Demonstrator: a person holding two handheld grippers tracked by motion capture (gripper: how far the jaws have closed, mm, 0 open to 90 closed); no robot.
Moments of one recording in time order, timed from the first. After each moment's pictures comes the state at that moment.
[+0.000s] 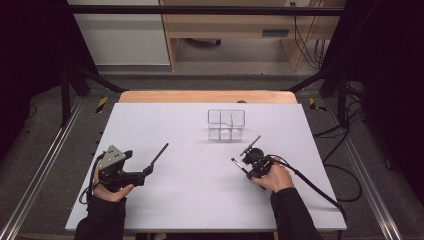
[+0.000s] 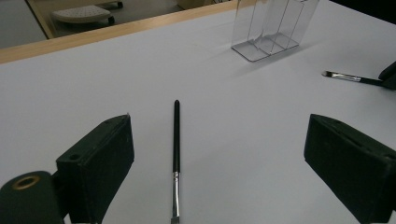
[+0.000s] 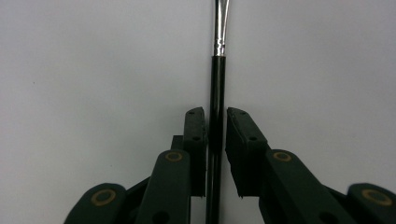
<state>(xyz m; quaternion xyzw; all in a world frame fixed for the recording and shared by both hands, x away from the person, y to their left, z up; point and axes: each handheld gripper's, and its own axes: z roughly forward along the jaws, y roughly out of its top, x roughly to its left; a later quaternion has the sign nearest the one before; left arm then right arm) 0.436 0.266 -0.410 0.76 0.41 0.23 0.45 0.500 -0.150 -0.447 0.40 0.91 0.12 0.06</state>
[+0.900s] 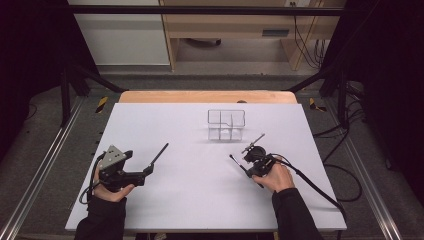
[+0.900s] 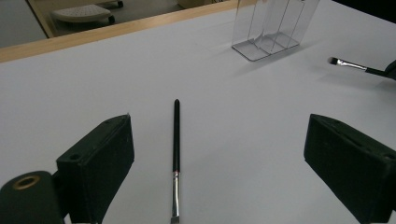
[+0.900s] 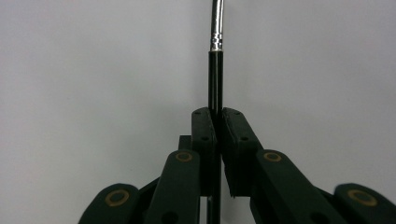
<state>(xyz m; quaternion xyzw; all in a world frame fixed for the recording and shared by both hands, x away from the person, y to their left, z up) 0.436 0.266 -0.411 0.76 0.41 0.23 0.45 0.496 -0.154 -0.430 0.40 0.90 0.18 0.06</state>
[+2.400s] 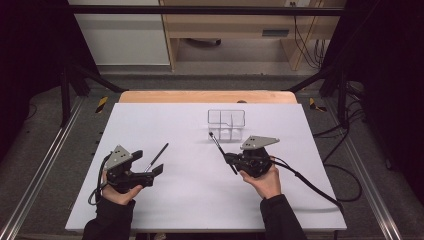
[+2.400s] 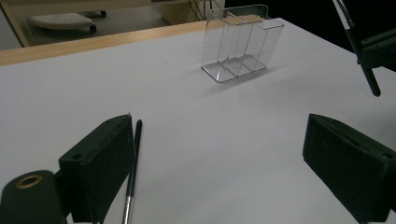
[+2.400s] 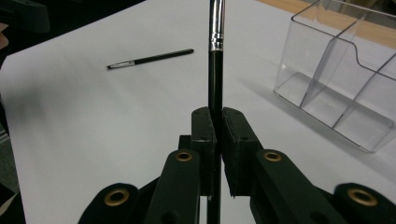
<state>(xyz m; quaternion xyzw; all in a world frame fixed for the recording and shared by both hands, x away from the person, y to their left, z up) 0.427 0.239 -0.399 0.74 0.40 0.21 0.50 0.465 -0.134 -0.394 0.32 0.81 0.47 0.12</state>
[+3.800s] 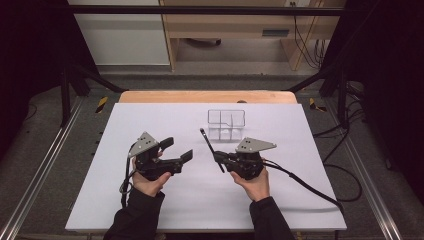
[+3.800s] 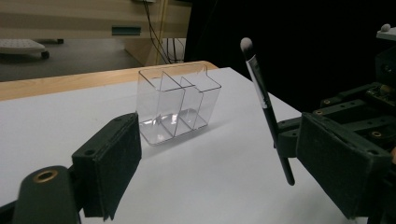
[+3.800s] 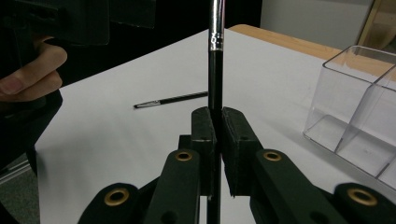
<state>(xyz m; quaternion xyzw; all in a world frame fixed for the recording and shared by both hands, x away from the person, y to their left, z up) 0.447 0.167 -0.374 0.70 0.38 0.16 0.58 0.459 -0.115 -0.397 0.29 0.78 0.54 0.12</state>
